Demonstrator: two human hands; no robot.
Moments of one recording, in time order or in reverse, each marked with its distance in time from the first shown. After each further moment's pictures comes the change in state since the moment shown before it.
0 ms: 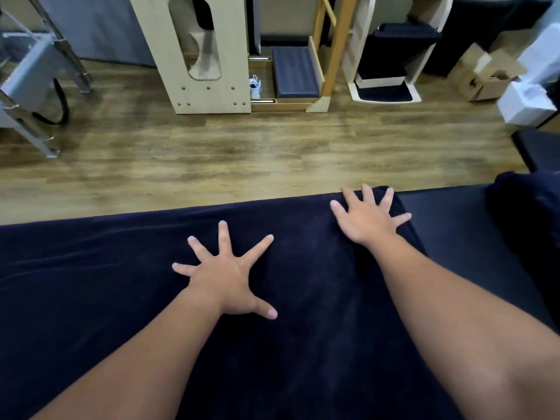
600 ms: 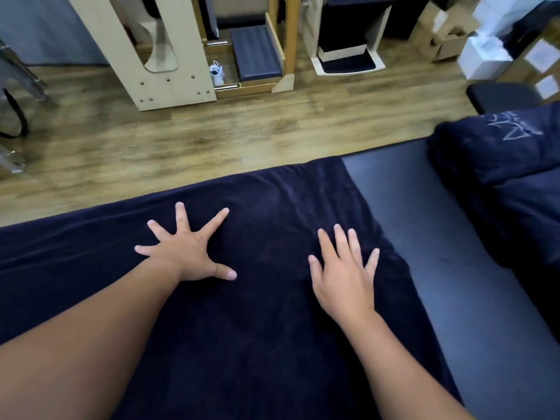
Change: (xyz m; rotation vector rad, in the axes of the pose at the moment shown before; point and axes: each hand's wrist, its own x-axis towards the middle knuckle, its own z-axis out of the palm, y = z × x) left_hand -0.010 0.012 -0.004 0.030 -0.001 -0.078; right_hand -0.176 0.072 0.080 0.067 0.246 -0.067
